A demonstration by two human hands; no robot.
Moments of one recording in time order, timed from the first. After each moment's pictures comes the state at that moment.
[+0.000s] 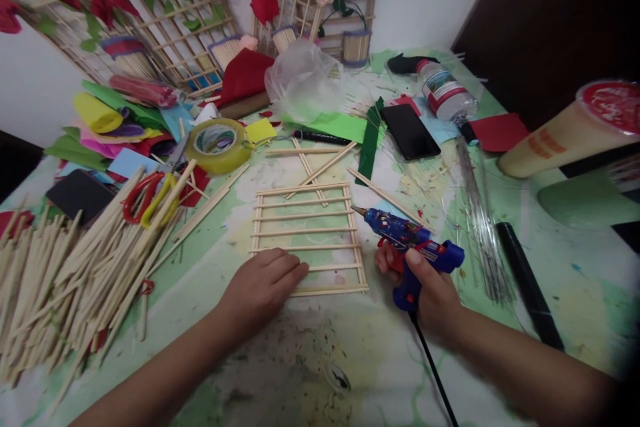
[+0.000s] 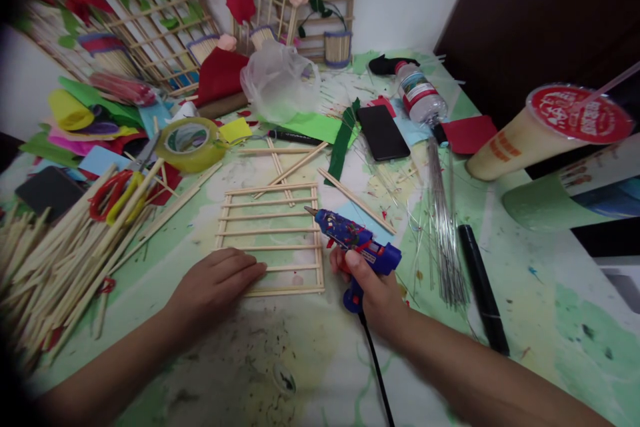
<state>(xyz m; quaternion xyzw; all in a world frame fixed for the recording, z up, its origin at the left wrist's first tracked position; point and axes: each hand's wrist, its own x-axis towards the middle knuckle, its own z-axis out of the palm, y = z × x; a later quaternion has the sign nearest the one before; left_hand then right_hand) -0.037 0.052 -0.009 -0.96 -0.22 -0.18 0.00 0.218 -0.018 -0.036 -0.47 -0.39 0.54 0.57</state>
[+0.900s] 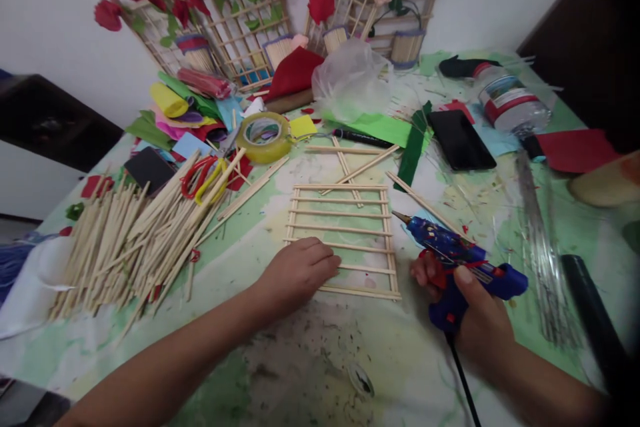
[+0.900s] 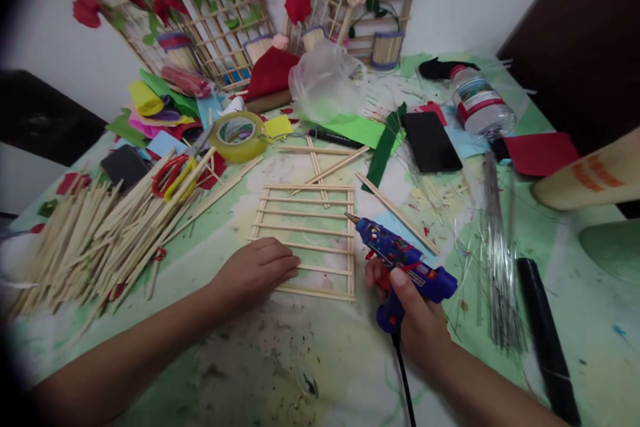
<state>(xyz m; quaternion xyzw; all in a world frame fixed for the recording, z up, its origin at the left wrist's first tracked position) -0.037 0.055 -0.015 -0.95 -0.27 -0.15 -0.07 0.217 -0.015 -0.029 -0.50 -0.39 0.54 0.55</state>
